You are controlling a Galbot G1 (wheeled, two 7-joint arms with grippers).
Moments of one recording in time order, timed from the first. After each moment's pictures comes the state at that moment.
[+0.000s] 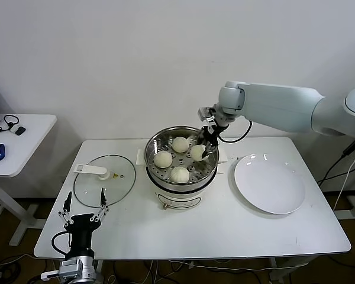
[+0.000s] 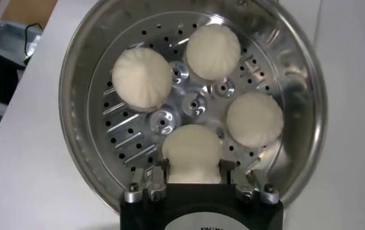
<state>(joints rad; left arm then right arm) 1.71 -1.61 -0.60 -2.12 0.12 -0.13 -0.13 0.69 1.19 -1.68 1.03 0.75 -0.11 -0.97</state>
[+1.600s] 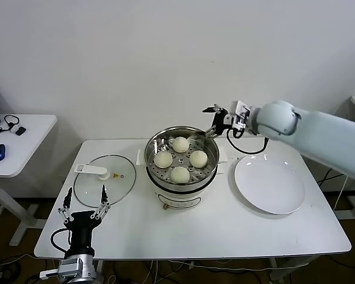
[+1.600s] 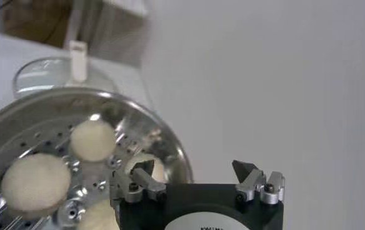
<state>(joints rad) 1.71 -1.61 -0.59 -2.16 0.15 -0.11 -0.12 0.39 0.64 -1.10 1.58 0.79 -0.25 -0.29</state>
